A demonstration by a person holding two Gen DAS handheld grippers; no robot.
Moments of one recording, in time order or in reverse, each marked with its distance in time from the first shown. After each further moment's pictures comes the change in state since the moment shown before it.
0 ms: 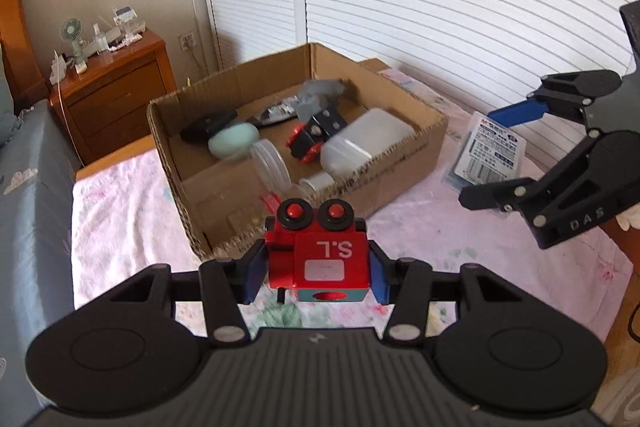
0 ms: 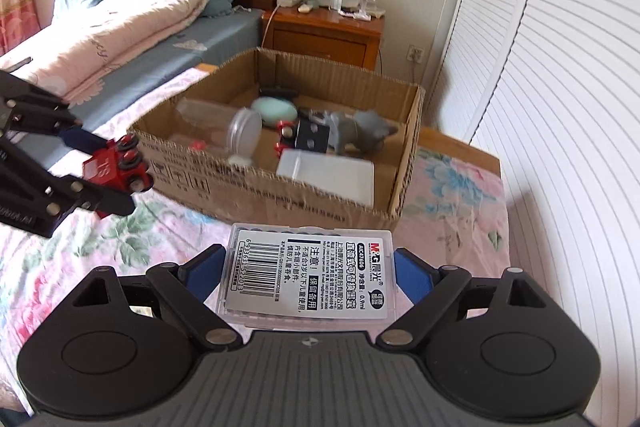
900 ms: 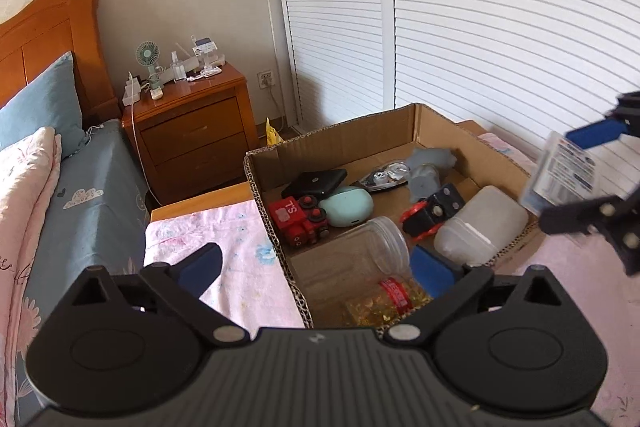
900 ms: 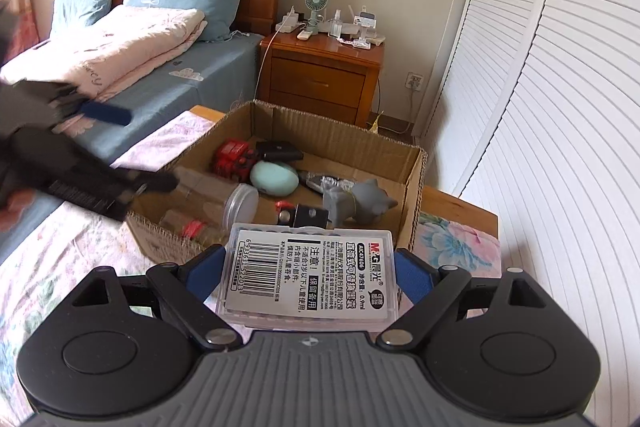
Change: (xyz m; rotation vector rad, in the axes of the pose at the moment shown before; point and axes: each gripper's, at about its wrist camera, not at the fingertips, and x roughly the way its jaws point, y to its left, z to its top) left arm 0.008 0.048 0.016 -0.101 -0.140 0.187; right arm 0.014 0.000 0.066 0.003 -0.040 -0.014
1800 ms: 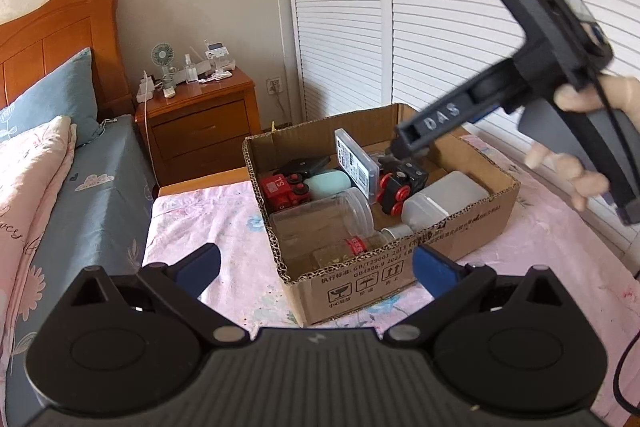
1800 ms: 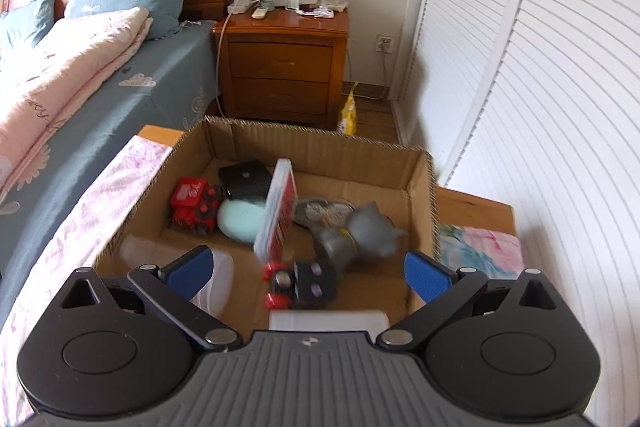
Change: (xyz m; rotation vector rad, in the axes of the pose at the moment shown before) left arm -0.044 -0.023 -0.030 -0.057 -0.034 0.031; right arm 0.059 -0.001 0.039 0.143 0.106 -0.083
